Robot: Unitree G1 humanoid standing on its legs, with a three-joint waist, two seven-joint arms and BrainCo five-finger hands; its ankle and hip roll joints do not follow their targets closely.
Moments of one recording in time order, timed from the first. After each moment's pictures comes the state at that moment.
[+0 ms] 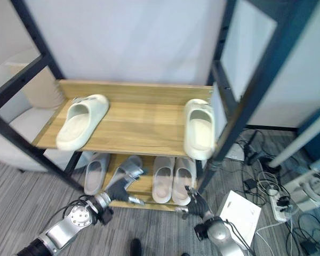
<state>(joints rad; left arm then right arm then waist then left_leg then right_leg) -0.15 0.61 -0.73 -0.08 -0.10 -0.18 -0.17 0.14 -0.41 0.34 0.39 0.12 -0.06 -0.01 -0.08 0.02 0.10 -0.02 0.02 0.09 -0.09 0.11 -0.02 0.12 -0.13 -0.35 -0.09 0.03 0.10</state>
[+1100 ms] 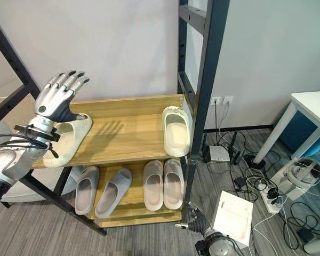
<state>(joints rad) -0.57 0.99 -0.40 0.30 0.73 -0.09 0.46 0.20 -0.38 0.38 0.42 0.12 -0.13 -0.01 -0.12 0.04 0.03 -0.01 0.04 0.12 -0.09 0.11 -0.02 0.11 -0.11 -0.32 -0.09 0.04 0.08</state>
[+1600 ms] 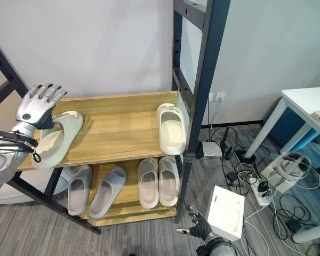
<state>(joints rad) -0.57 1.02 -0.46 0.55 0.81 -0.01 0.44 0.22 -0.38 0.37 0.41 0.12 -0.13 -0.01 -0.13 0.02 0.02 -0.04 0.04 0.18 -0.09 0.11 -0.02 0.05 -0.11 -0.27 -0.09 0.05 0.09</state>
